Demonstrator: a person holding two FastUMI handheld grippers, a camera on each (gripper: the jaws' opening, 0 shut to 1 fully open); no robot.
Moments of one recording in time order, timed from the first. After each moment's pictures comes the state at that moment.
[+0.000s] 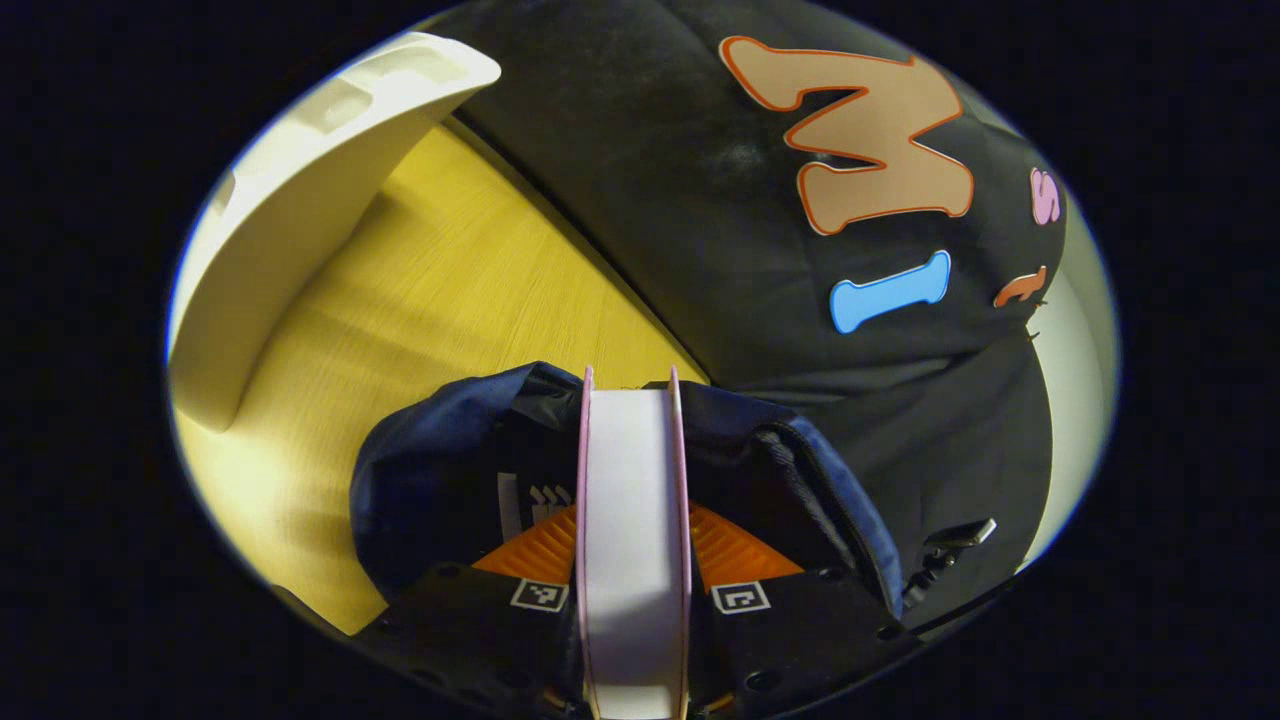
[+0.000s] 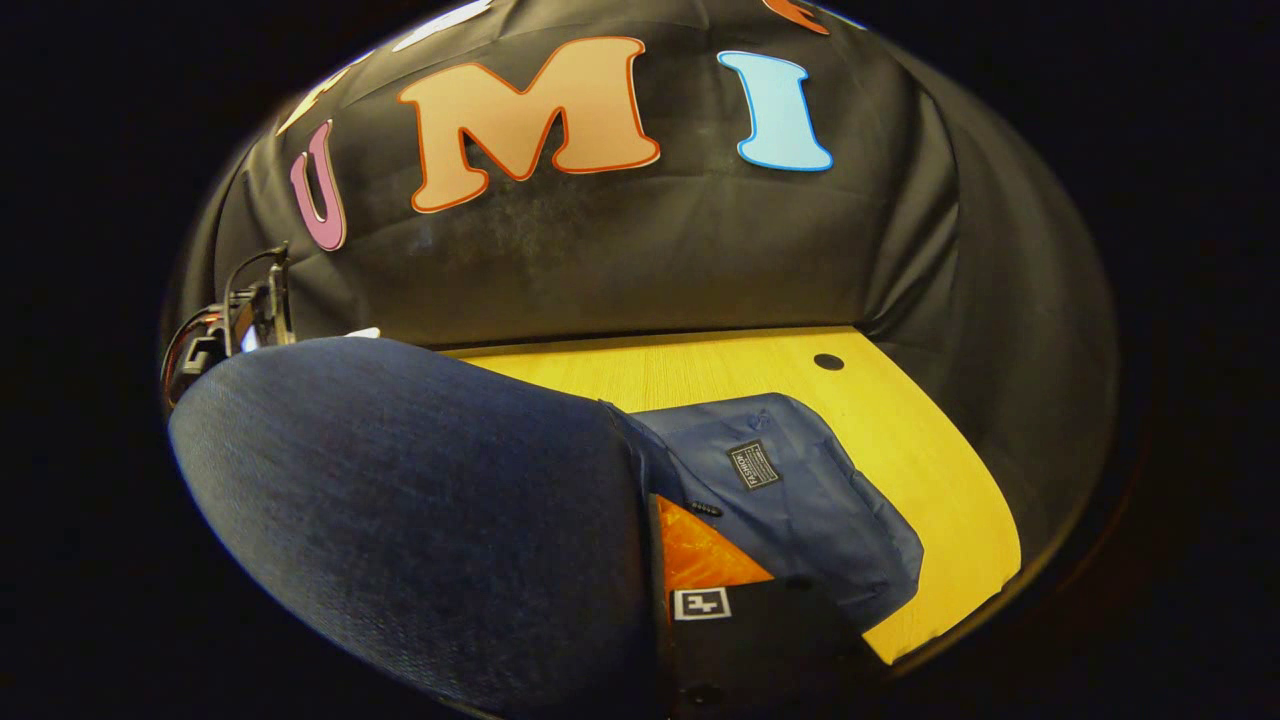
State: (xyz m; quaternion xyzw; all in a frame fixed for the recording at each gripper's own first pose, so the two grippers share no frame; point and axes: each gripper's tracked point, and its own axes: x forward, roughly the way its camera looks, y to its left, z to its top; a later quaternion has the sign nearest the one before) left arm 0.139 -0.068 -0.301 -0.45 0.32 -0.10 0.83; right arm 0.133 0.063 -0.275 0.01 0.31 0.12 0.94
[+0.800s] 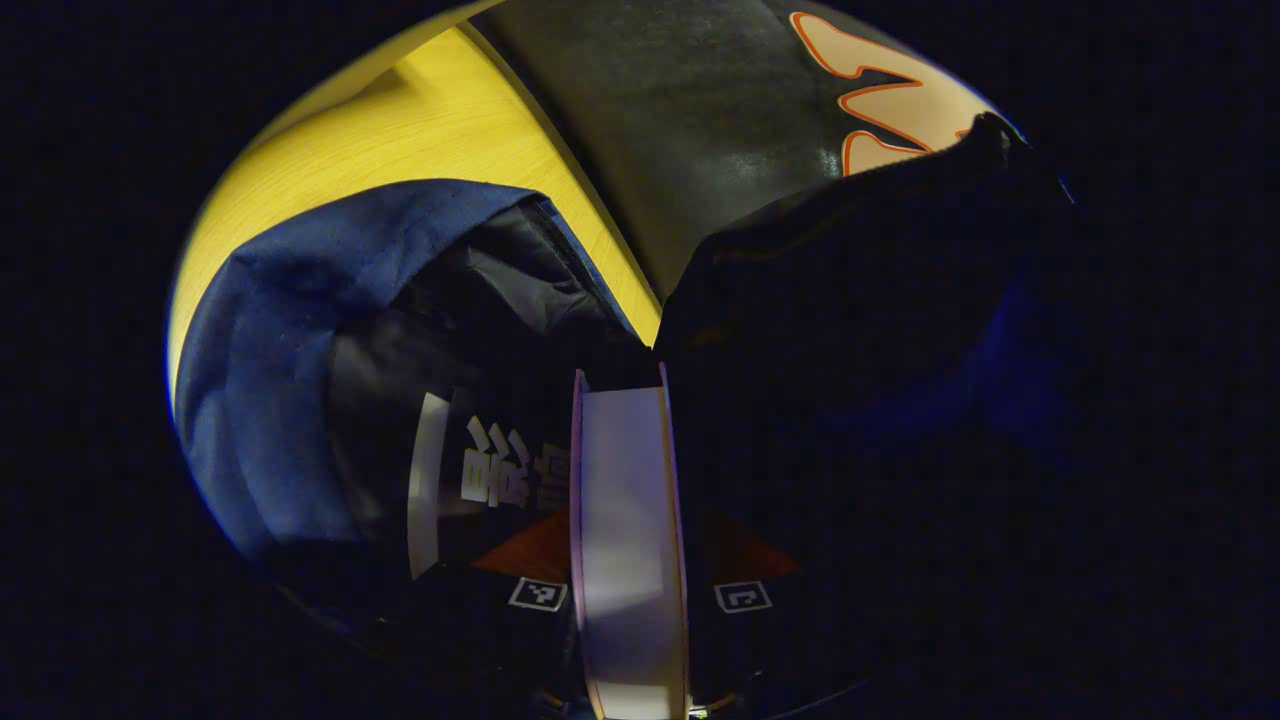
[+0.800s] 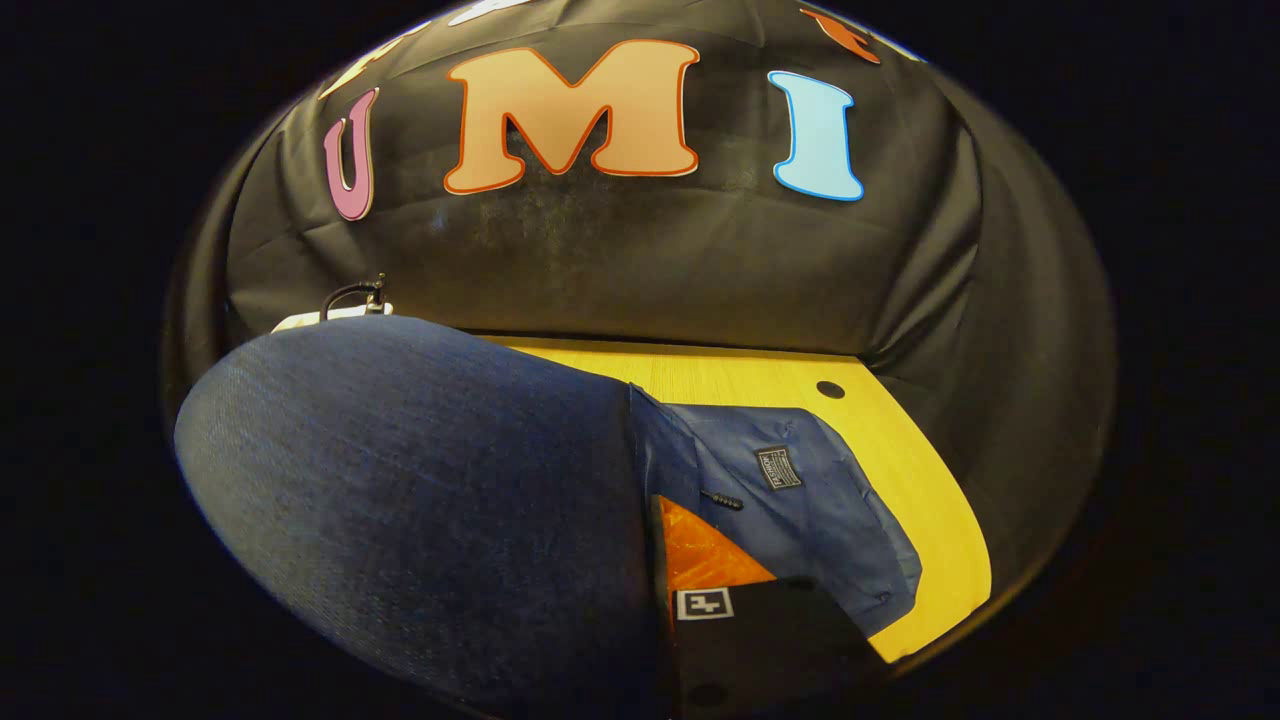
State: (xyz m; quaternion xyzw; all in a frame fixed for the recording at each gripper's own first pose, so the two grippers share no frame) left arm 0.166 -0.149 -0.355 -0.51 0.30 -0.12 0.80; right arm 0.134 0.072 -0.269 -0.04 0.29 0.13 0.95
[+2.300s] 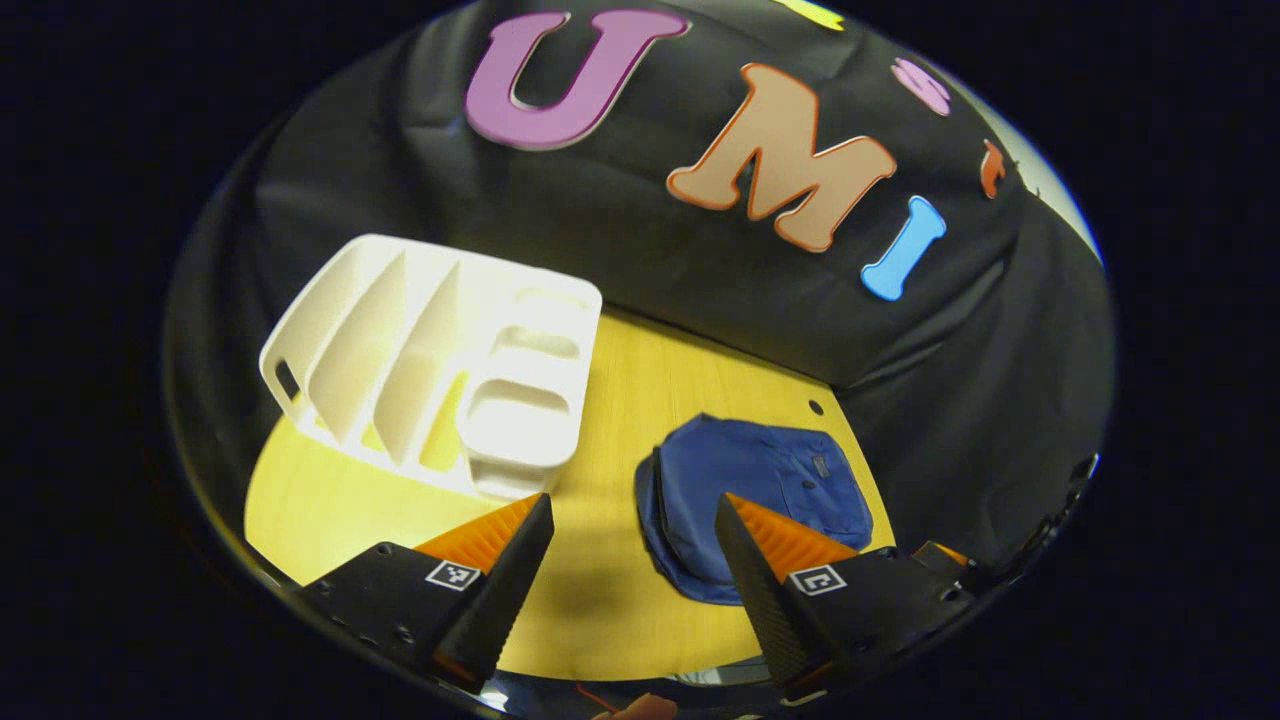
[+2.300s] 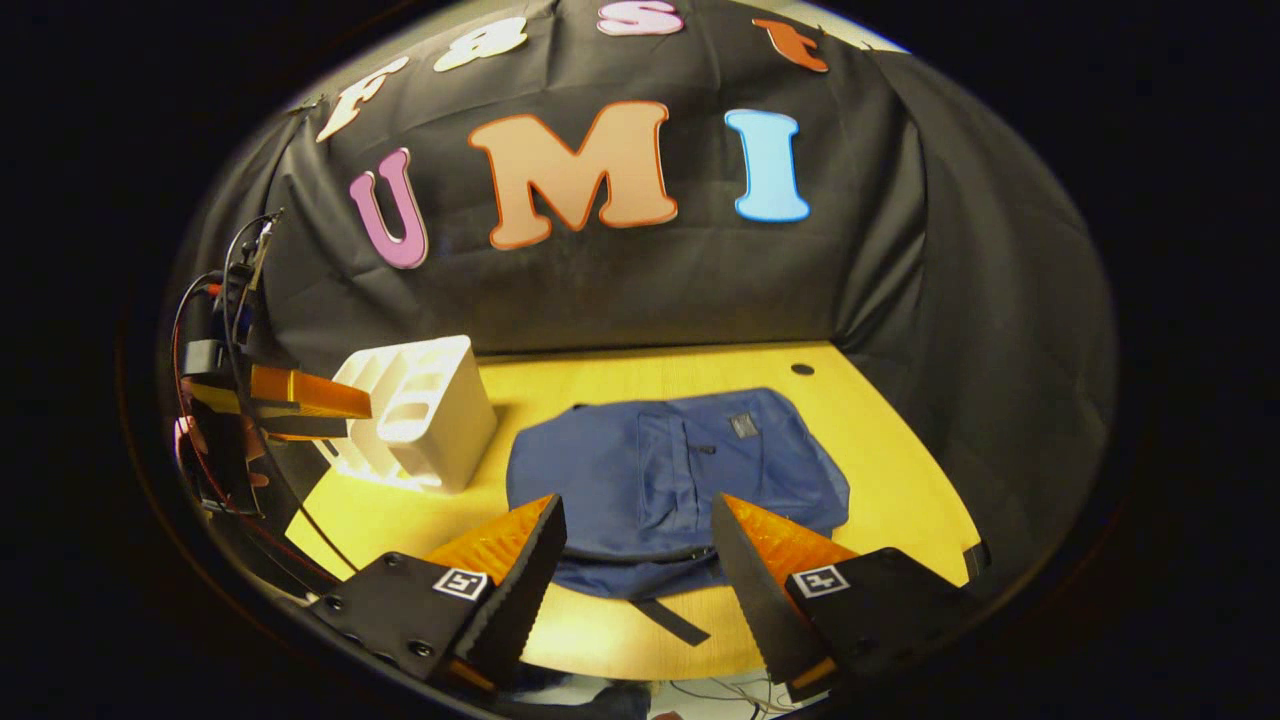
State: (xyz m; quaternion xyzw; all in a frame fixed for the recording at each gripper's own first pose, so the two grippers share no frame) left arm -0.016 0.077 -0.175 -0.15 0.27 0.04 0.95; right arm 0.000 0.052 -0.160 0.02 0.26 0.13 0.96
